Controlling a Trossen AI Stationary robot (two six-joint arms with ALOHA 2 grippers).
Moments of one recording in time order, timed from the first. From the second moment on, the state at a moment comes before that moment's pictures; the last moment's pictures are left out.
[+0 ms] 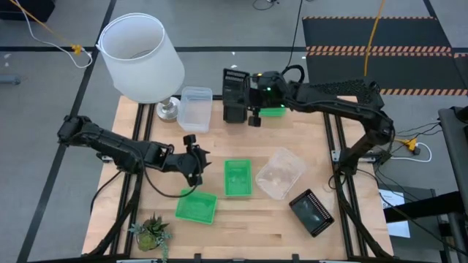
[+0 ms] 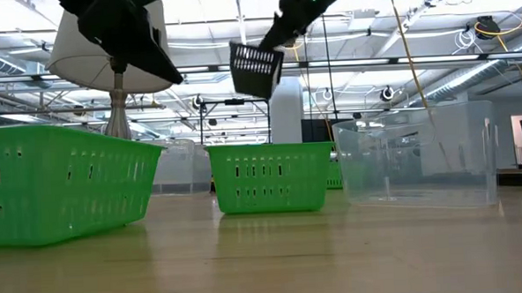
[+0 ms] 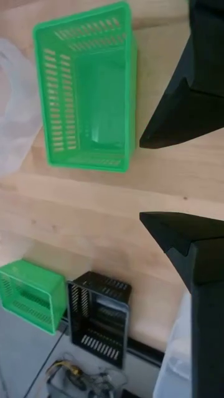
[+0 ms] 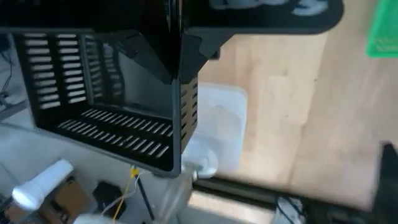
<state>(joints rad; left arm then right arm) -0.25 1.26 0.86 -0.42 -0.49 -0.09 -0.37 1.59 1.48 -0.43 -0.04 -0.44</state>
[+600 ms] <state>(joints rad) -0.24 1.26 0.86 -0.42 -0.47 -0.11 -0.41 1.86 1.48 -0.38 -0.06 -0.51</state>
